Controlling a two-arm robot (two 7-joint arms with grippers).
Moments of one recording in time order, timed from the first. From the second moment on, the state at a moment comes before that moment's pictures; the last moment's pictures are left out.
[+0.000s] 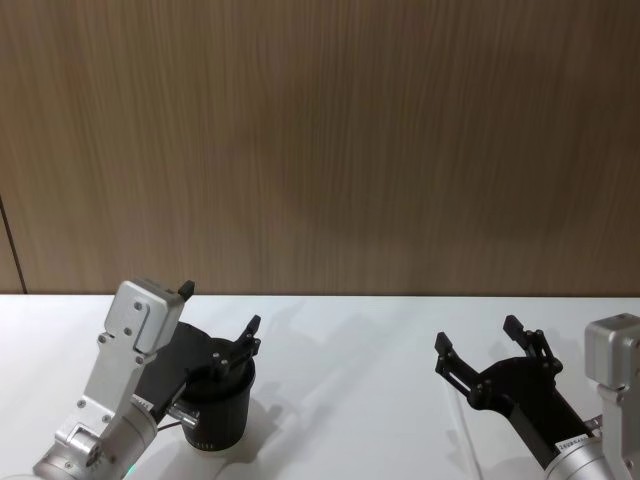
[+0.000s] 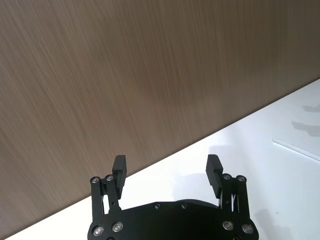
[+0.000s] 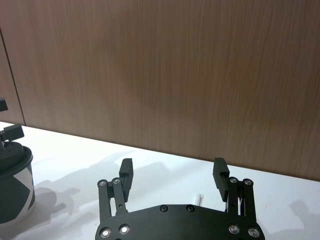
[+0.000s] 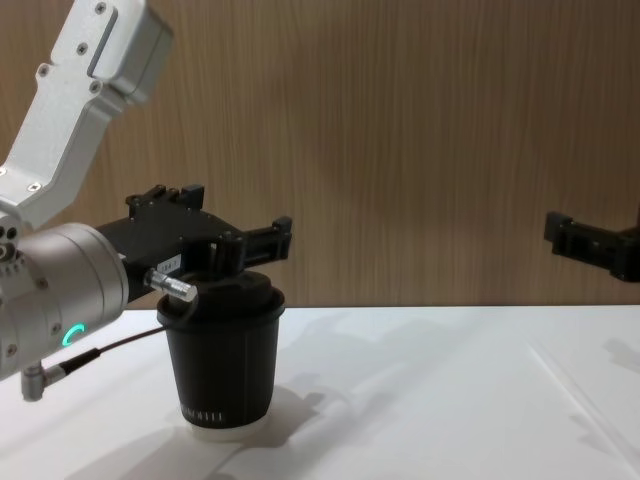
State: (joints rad) left arm -0.24 0.38 0.45 -1.63 -0.20 0.01 -0.01; right arm -0.01 0.34 -0.23 -1.77 0.29 0.03 0.07
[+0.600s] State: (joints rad) left arm -0.24 0.38 0.45 -1.63 -0.20 0.01 -0.01; right arm -0.01 0.34 -0.23 -1.77 0.29 0.03 0.07
